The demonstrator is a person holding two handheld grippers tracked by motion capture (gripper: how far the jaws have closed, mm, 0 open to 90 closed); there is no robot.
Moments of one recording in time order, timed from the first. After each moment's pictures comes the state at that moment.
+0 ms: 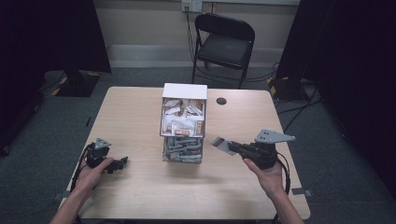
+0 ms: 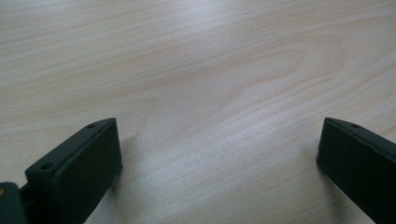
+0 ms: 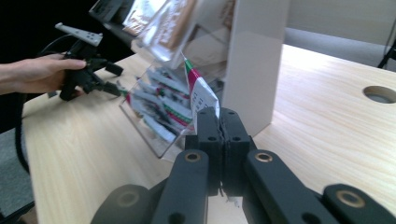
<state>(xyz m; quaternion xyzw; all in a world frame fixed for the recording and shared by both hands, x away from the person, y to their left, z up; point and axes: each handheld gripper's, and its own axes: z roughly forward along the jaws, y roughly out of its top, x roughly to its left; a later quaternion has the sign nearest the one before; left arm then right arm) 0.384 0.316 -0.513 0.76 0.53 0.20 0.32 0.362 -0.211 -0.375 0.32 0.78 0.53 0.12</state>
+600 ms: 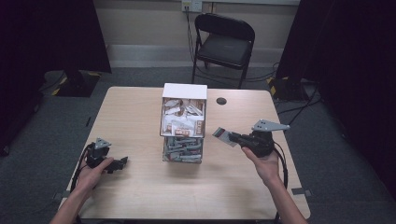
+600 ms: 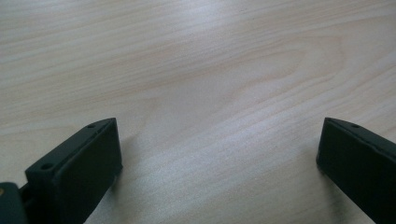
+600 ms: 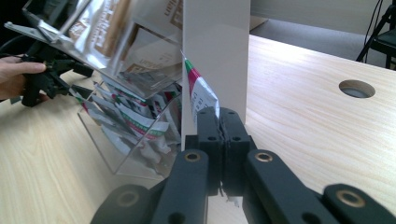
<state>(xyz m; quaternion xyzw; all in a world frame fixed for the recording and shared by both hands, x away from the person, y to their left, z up) 0.384 0.316 -0.513 0.76 0.53 0.20 0.32 0.399 -0.211 -0.383 0.35 0.78 0.51 0.13</state>
